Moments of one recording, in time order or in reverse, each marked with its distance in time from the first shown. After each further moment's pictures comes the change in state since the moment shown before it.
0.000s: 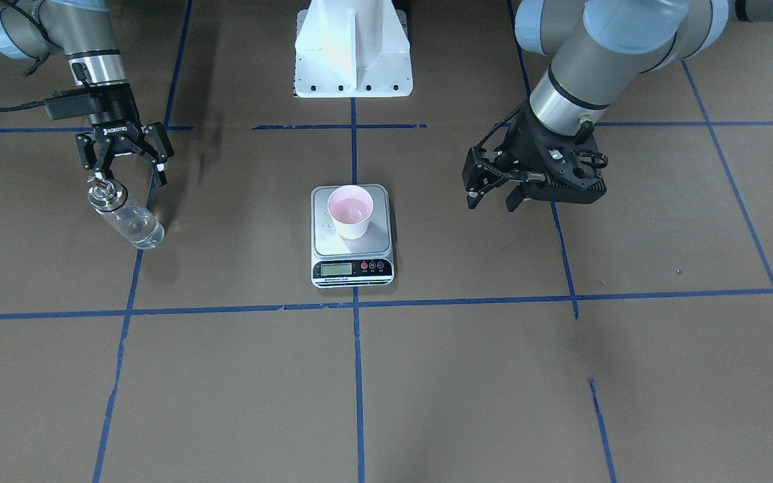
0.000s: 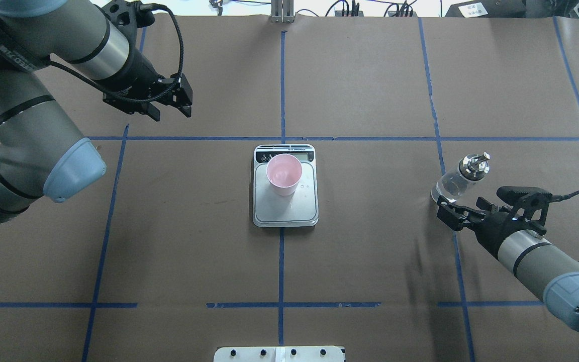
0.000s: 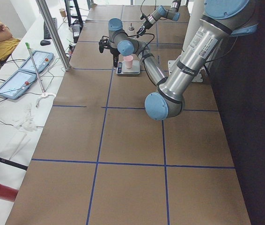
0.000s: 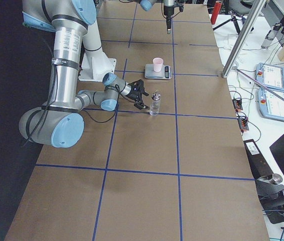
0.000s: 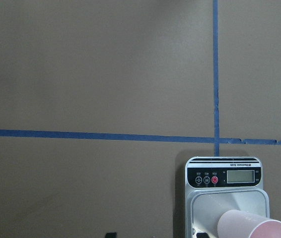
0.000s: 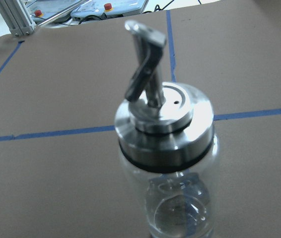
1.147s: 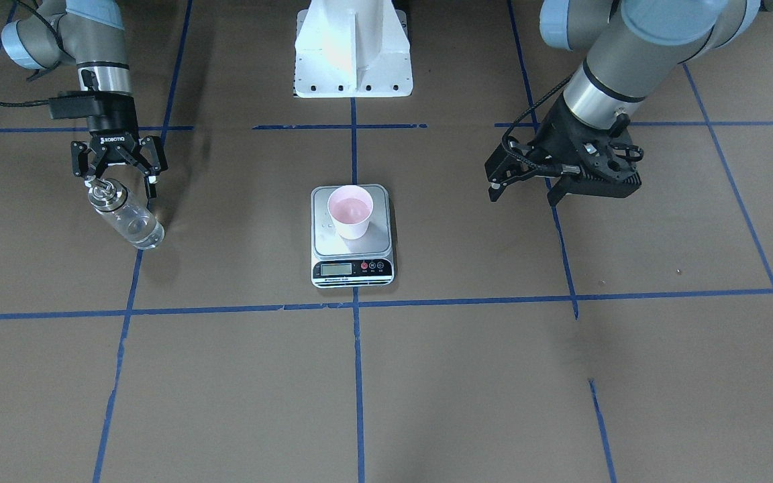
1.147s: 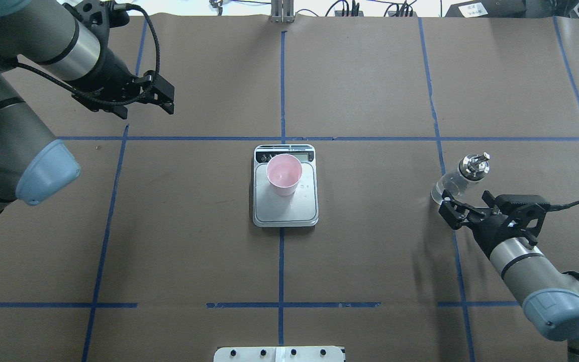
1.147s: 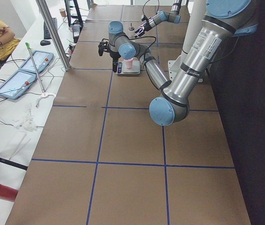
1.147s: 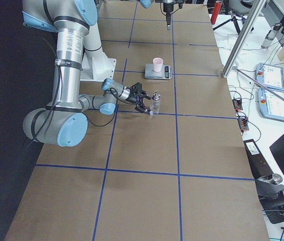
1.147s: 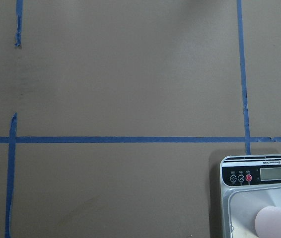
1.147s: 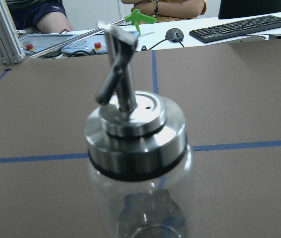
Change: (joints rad) left arm -0.025 0.056 -0.046 0.008 0.001 0.036; right arm -0.043 0.037 -0.085 0.000 -0.200 0.007
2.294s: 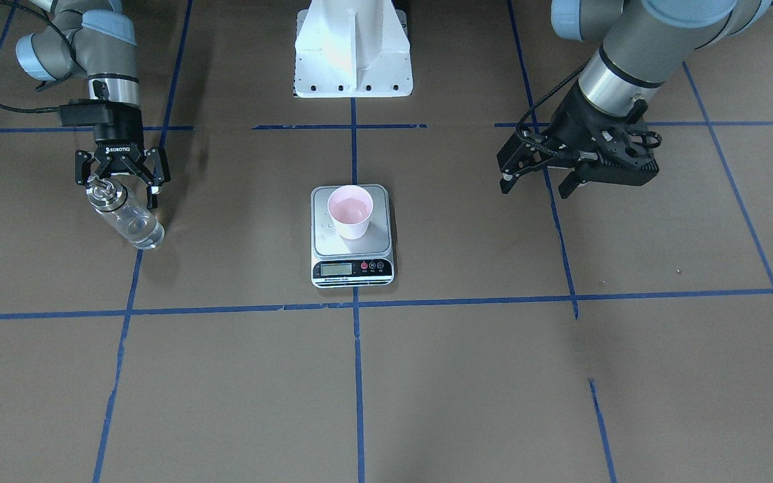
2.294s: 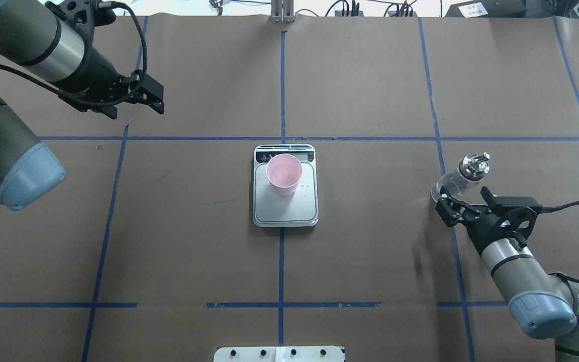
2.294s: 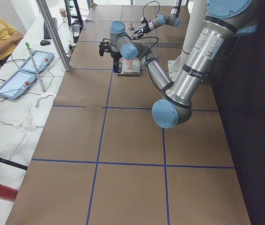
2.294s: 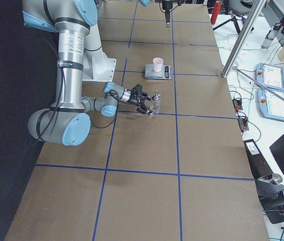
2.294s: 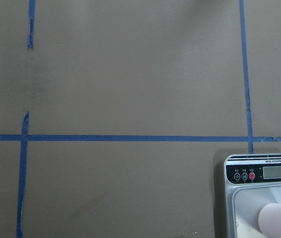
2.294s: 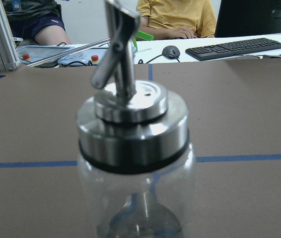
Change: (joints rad) left arm -0.013 0.035 -0.043 0.002 0.000 0.000; right arm -0.010 0.032 -0.067 0.007 -0.077 -0.016
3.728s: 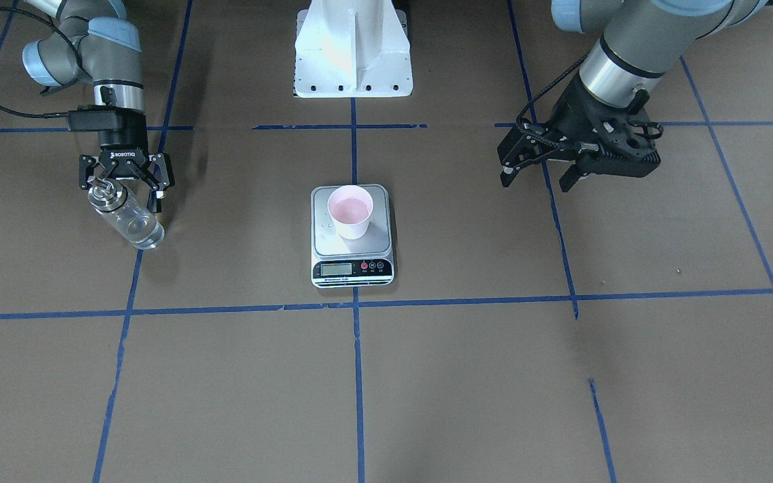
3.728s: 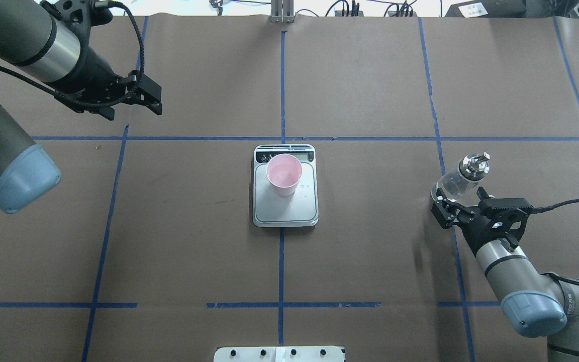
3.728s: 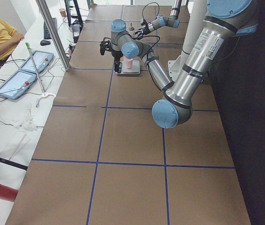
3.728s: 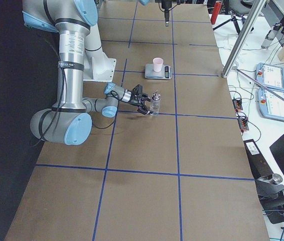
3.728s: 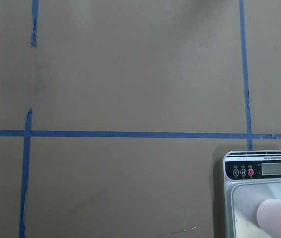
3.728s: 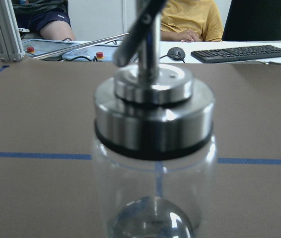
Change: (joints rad) left arm 0.001 0.001 -0.027 0.030 0.000 0.000; right arm 0.002 0.034 -0.031 0.007 -0.009 -0.065
